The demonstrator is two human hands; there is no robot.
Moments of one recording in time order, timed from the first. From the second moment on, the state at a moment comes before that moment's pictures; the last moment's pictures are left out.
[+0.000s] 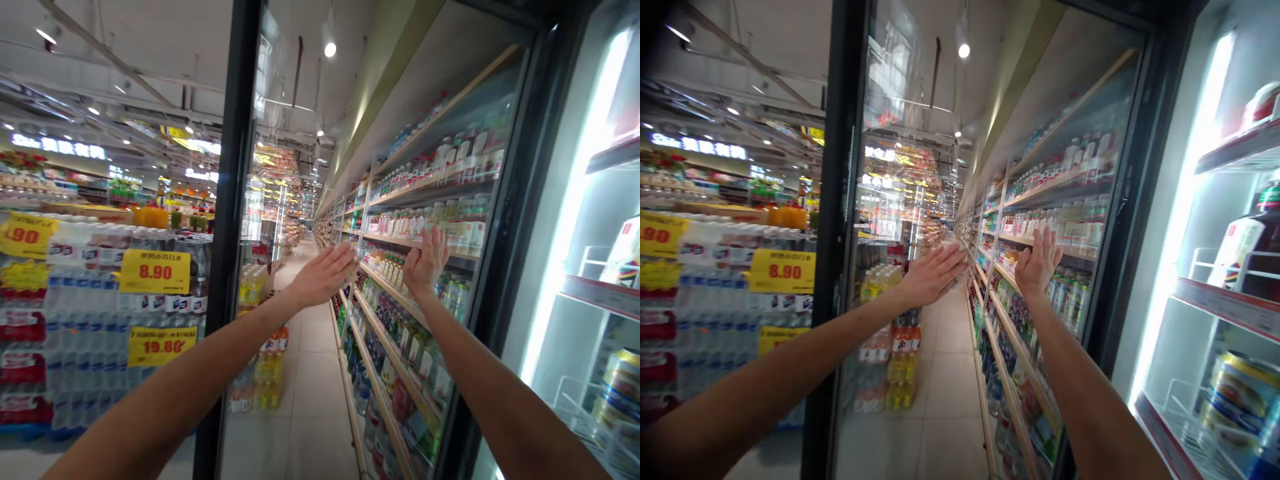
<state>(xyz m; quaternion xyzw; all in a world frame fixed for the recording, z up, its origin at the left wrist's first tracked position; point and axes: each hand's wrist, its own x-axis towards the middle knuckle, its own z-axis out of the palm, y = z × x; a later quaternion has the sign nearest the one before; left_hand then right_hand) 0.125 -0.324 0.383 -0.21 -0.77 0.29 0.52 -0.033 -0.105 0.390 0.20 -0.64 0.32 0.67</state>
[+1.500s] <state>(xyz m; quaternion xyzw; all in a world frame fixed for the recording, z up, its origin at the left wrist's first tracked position) 0.161 -0.380 0.305 -0.24 -0.77 0.33 0.49 -0.037 -0.107 0.389 0.20 -0.63 0.32 0.68</state>
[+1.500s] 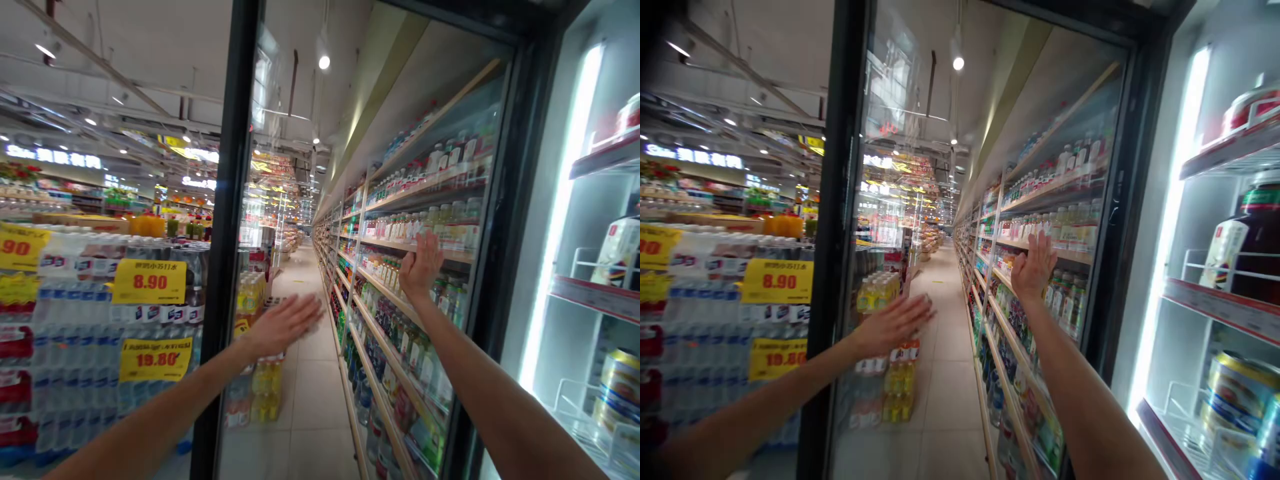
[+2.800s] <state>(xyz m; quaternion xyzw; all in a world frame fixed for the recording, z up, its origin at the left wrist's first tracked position) 0.082 -0.264 0.405 -0.32 -0.73 0.36 0.49 -0.033 -0.103 0.389 0.20 -0.62 0.32 0.69</state>
